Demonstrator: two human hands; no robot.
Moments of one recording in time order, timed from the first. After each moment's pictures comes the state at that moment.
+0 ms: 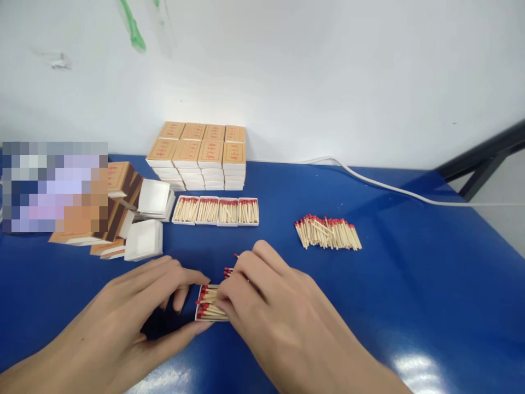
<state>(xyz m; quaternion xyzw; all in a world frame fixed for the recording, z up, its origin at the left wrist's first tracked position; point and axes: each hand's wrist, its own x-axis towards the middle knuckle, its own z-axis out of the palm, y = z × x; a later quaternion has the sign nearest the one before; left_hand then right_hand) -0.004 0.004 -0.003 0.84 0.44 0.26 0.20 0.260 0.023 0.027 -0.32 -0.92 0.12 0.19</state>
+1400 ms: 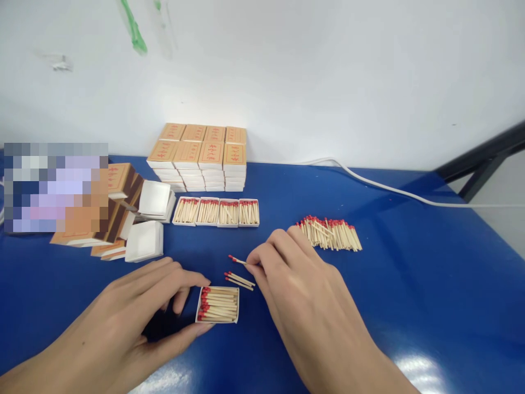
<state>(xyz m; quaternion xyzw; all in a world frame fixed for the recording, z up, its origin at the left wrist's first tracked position) -0.003 0.007 0.001 0.85 0.42 0.26 0.19 0.271 0.032 0.018 -0.46 -0.87 0.06 0.20</state>
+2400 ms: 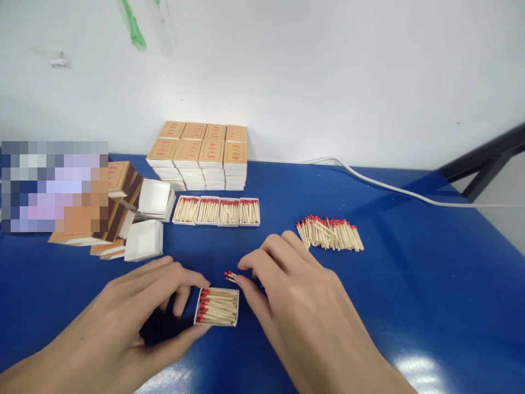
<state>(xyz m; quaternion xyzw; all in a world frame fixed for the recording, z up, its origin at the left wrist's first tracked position) -0.003 0.004 -0.001 0.83 0.44 0.26 0.23 0.263 0.026 0.019 -0.46 -0.86 0.09 0.23</state>
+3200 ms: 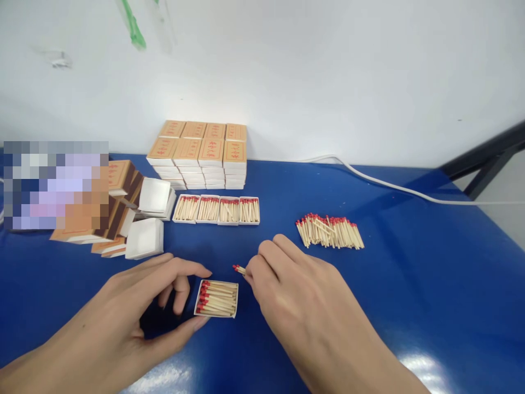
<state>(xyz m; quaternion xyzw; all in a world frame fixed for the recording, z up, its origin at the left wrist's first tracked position) -0.005 0.004 -0.005 0.81 0.46 0.27 0.25 0.273 0.032 0.027 -0.37 -0.92 -0.01 0.14</state>
